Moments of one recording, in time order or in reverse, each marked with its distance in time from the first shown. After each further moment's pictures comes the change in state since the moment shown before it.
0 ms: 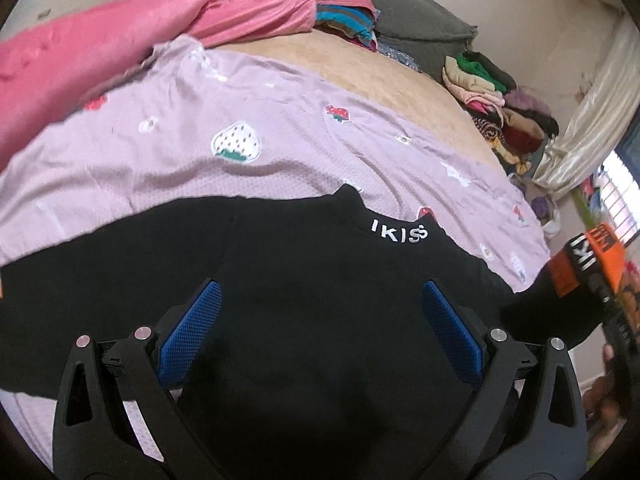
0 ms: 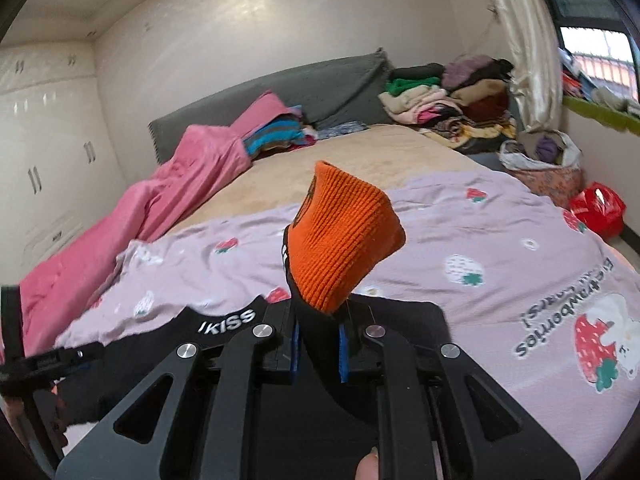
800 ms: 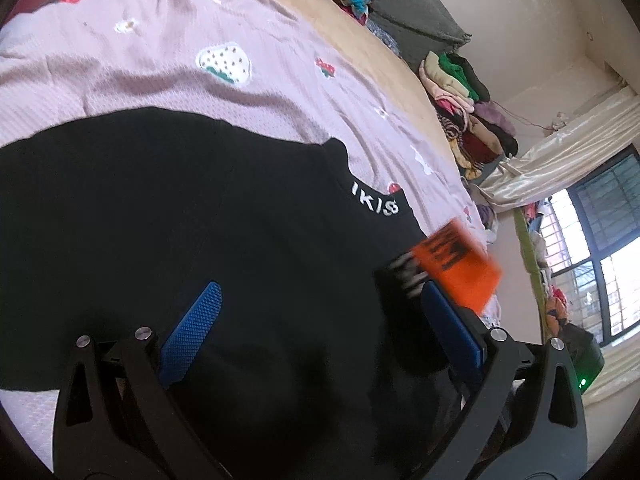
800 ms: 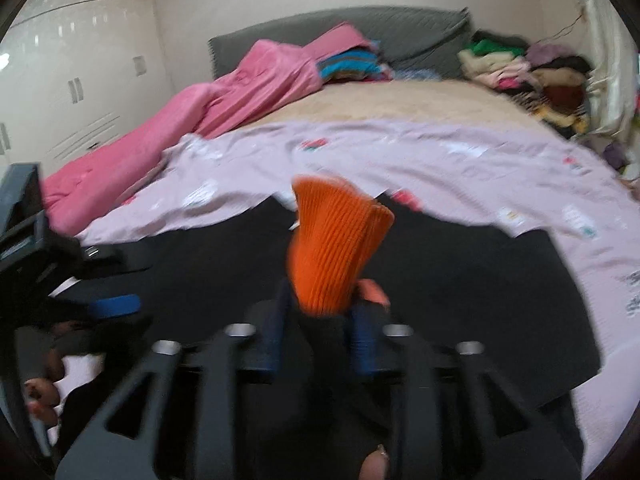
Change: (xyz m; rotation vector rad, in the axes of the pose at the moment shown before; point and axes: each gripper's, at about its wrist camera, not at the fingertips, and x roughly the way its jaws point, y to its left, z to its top) left arm 0.034 0.037 -0.014 -0.185 0.152 -0.288; right arm 0.069 0.115 -0.084 -0.166 0.240 0.170
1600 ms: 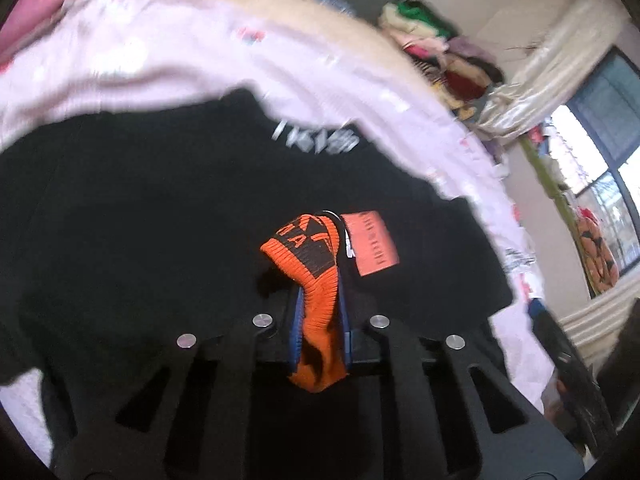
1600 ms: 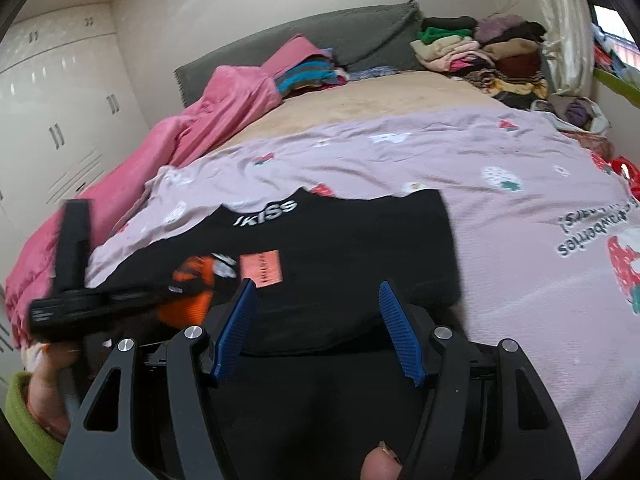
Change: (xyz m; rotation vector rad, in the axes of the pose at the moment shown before) left arm 0.045 -0.066 -0.040 0.309 0.018 0.059; right arm -0.097 -0.087 -0.030 0.165 -0.056 -0.064
